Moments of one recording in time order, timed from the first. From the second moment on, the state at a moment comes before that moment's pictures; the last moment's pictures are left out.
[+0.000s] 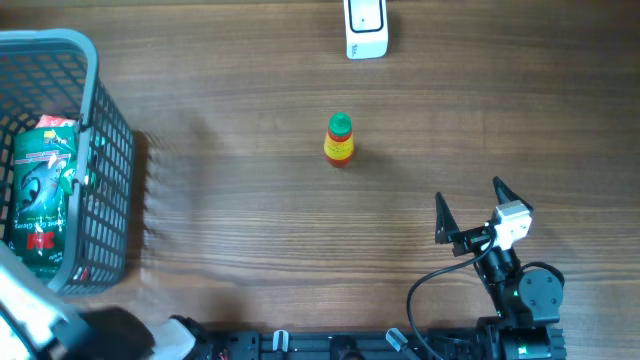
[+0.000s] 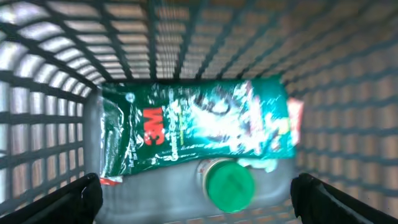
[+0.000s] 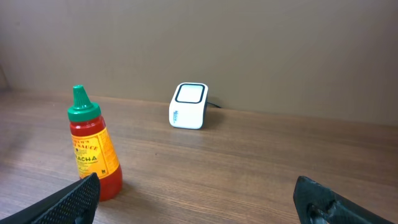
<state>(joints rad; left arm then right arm) 0.80 1.54 1.69 -1.22 -0.19 -0.72 0.05 0.02 0.01 0.01 -0.21 0.00</state>
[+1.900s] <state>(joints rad) 0.93 1.70 0.98 -0.40 -0.04 0.54 0.05 0.02 0.01 0.01 -0.21 0.00</state>
